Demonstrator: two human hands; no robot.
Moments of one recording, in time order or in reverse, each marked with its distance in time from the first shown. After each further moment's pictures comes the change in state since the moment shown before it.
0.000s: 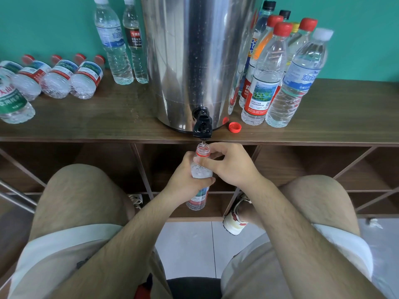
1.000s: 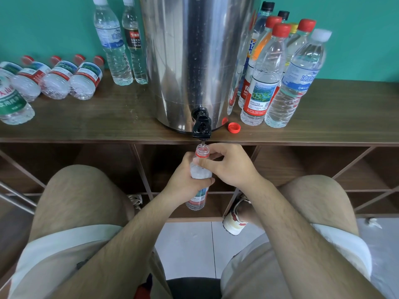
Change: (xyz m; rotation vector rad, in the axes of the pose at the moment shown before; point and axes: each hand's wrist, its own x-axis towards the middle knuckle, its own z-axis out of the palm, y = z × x) left_hand 0.000 -0.002 0.000 -0.018 0.003 -0.006; right_hand -0.002 -0.001 0.000 0.008 -0.004 -0.010
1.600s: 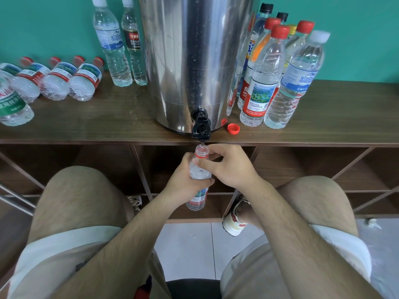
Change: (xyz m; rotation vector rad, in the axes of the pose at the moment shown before) left_hand -0.005 0.008 -0.002 -0.036 -0.003 -0.009; right_hand 0.001 0.001 0.000 -0.022 -0.004 -0.009
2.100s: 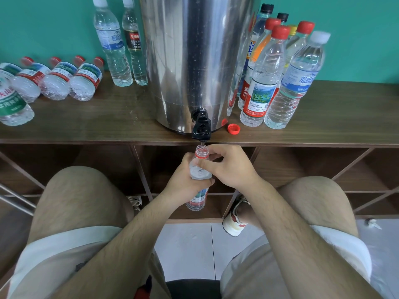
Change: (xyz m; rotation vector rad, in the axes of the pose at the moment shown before) left_hand 0.006 -0.006 0.002 0.036 -0.010 0.012; right_hand 0.000 0.000 0.000 -0.013 0.007 0.004
